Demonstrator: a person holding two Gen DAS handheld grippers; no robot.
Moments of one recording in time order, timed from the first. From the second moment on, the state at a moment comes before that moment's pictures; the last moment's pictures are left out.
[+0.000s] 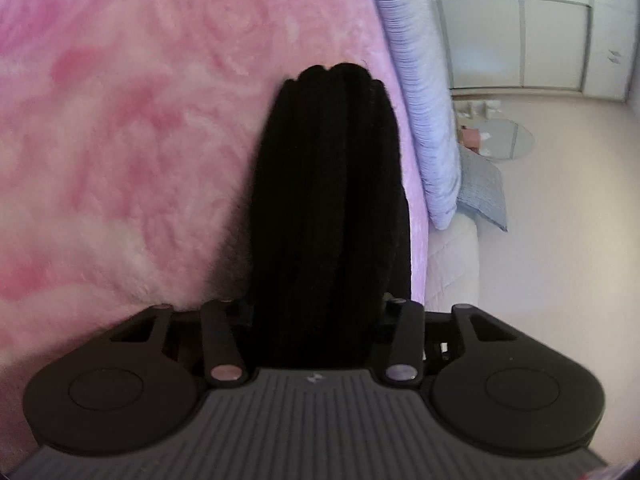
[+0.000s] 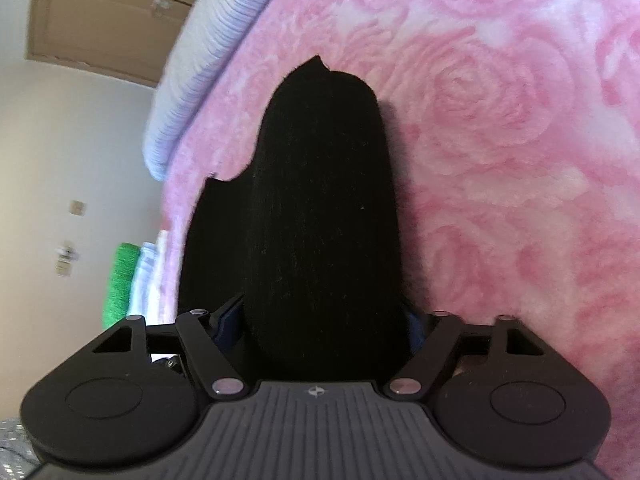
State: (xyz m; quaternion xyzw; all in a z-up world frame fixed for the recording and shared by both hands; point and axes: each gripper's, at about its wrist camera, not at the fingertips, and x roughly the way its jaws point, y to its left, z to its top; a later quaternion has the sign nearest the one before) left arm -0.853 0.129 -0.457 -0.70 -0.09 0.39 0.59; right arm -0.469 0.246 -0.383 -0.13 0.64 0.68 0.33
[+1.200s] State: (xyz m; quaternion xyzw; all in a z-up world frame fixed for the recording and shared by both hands) left arm -1.360 0.058 -0.155 -0.59 -0.15 0.53 0.59; right arm -0.950 0.239 -0.125 -0.14 0.60 0.76 0.20
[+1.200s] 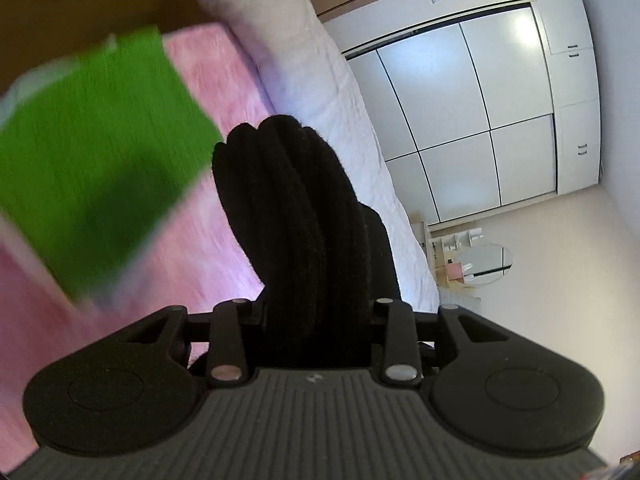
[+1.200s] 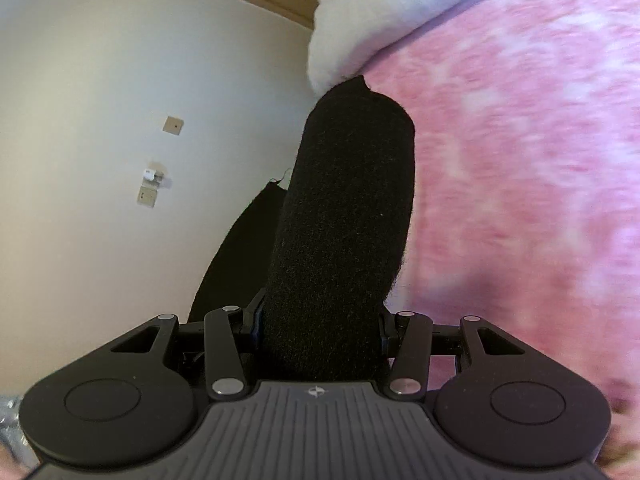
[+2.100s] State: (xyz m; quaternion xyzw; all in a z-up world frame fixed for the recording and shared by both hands) left arm -1.530 0.099 -0.255 -0.59 -0.07 0.54 0.60; right arm -1.177 0.269 -0.227 -0.18 0.58 0.75 0.26
